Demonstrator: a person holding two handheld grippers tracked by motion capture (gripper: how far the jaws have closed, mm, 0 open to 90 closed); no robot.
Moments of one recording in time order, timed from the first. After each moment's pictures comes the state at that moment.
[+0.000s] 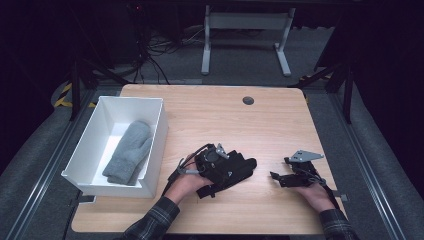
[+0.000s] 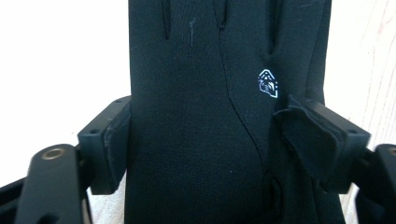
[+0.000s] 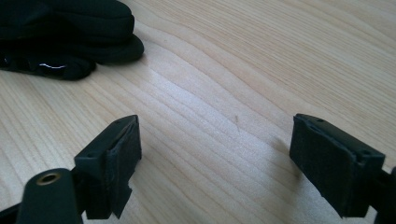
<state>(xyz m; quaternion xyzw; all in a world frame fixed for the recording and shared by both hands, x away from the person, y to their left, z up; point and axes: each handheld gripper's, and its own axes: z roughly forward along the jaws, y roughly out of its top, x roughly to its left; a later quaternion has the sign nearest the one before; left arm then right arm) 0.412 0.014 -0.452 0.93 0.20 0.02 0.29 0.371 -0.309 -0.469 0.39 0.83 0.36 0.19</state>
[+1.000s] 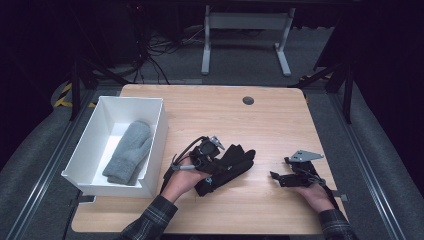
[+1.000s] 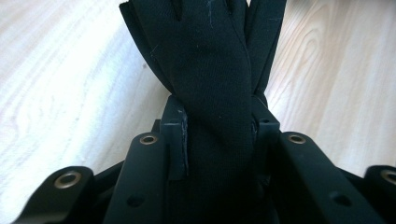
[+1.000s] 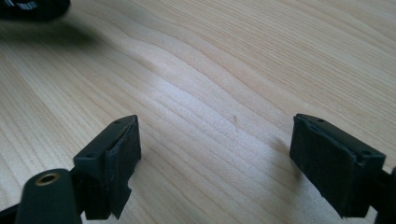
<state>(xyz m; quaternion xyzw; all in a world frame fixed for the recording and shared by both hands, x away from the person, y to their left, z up) 0.404 0.029 -0.400 0.91 0.25 -0.03 0.32 0.371 -0.309 -0.469 0.39 0.83 0.36 0.19</state>
